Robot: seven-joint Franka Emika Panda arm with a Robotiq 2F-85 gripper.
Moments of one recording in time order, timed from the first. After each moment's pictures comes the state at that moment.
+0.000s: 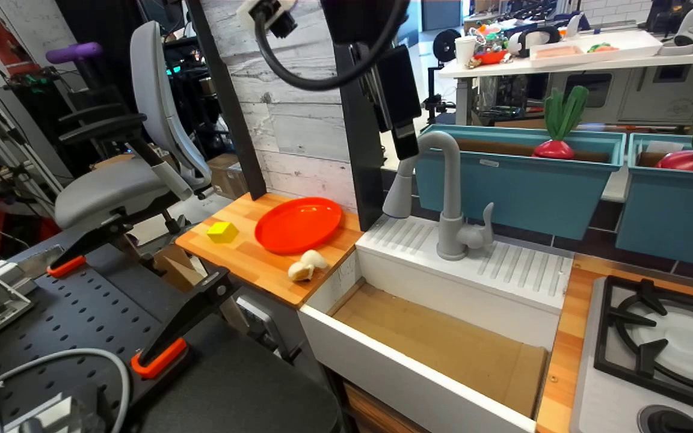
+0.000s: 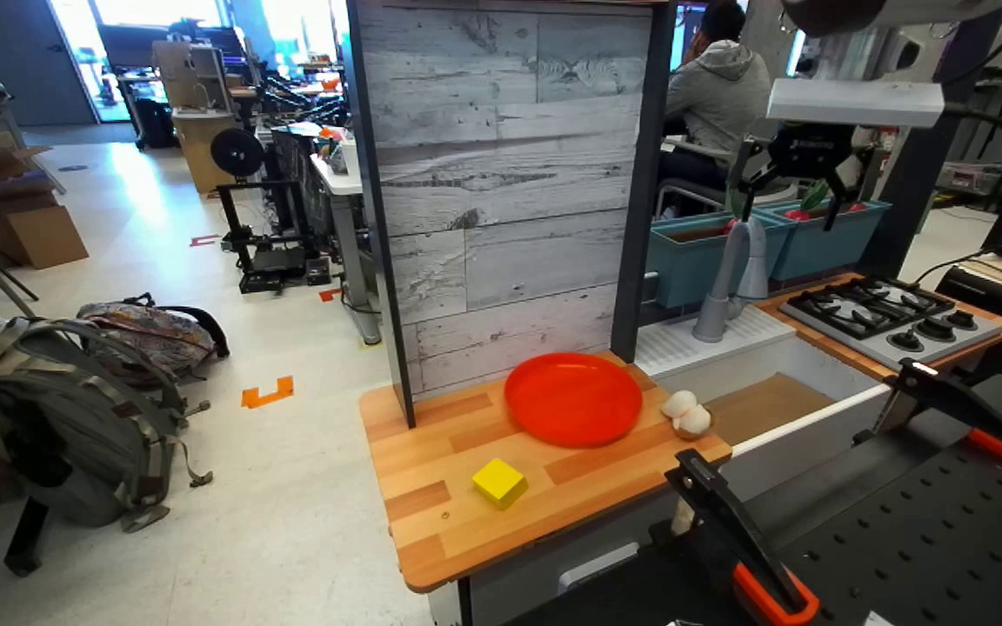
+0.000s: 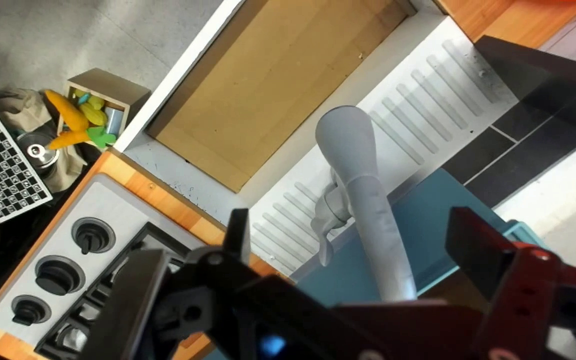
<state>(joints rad) -0.13 0.47 -0.17 -2.10 -0.02 2.69 0.52</state>
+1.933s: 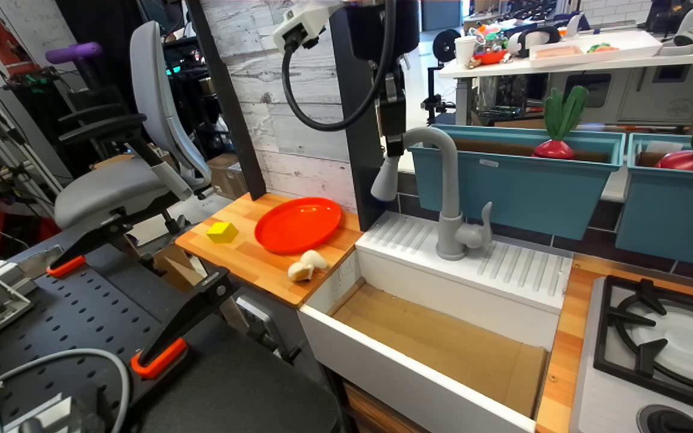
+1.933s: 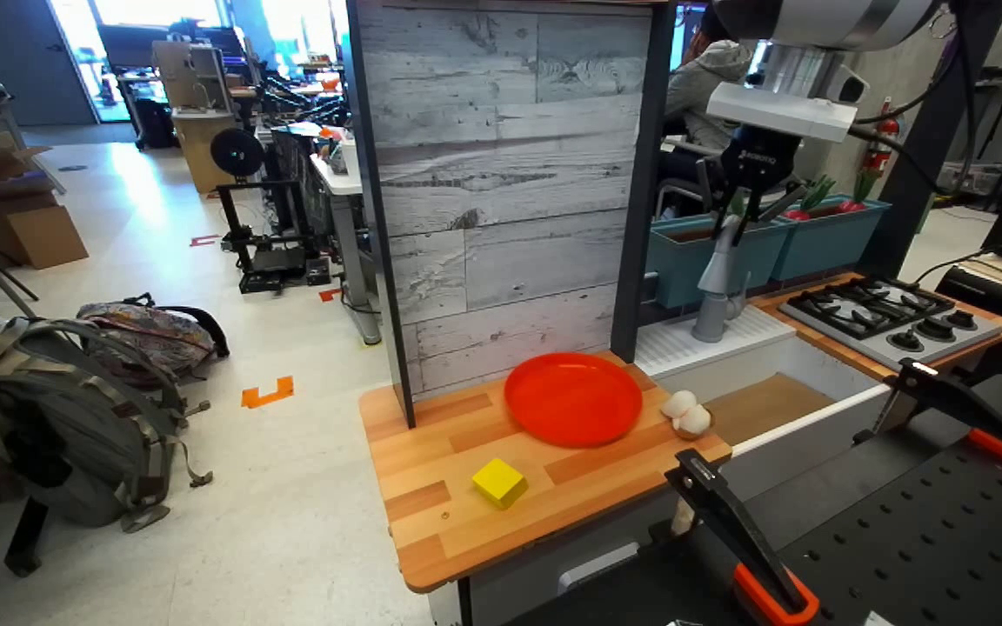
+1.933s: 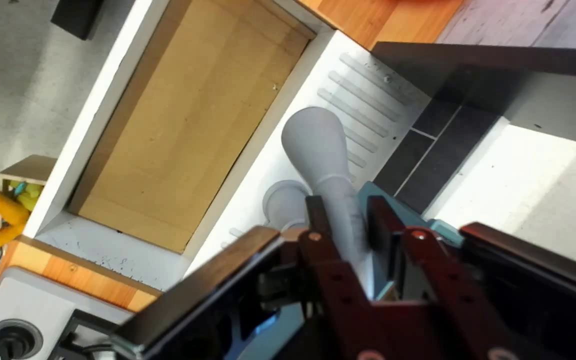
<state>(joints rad) -0.13 0.61 -0.14 -1.90 0.31 2.58 0.47</state>
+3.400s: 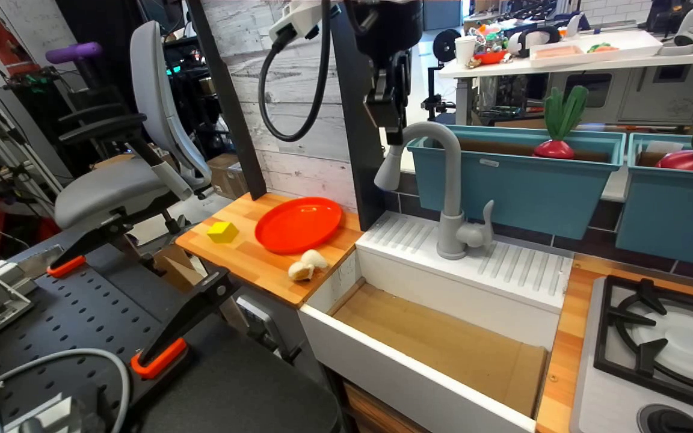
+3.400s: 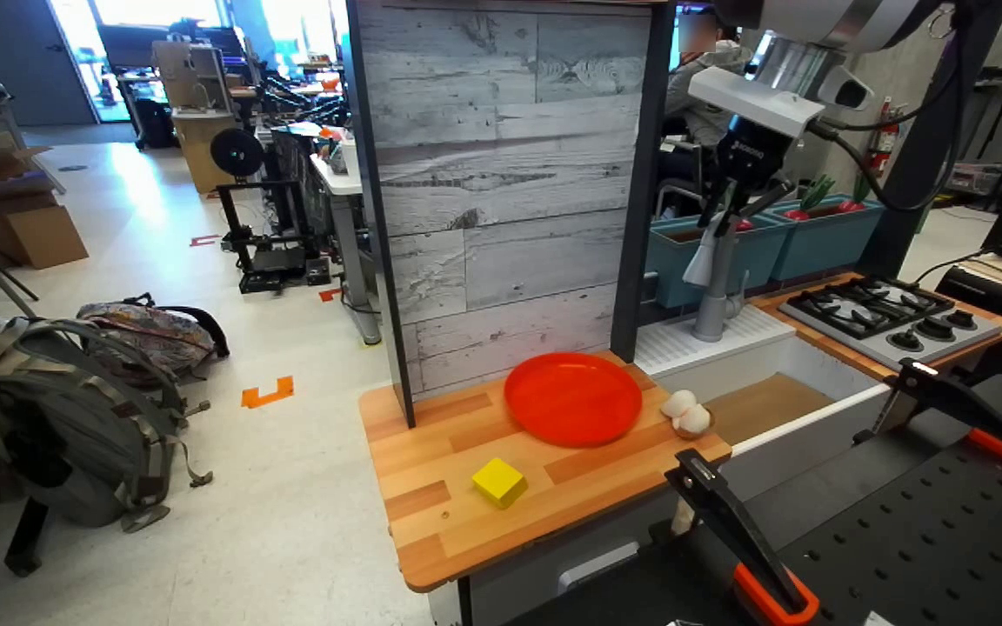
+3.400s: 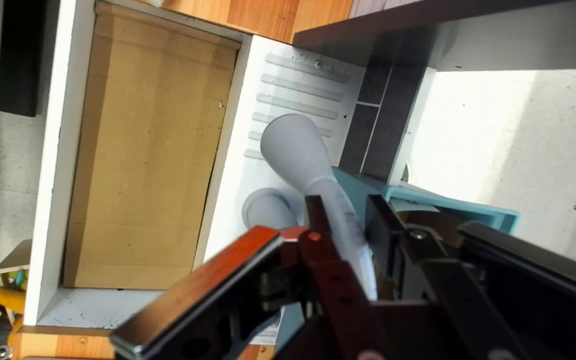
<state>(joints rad) -0.13 0.61 -0.13 -1.90 0.48 2.64 0.62</state>
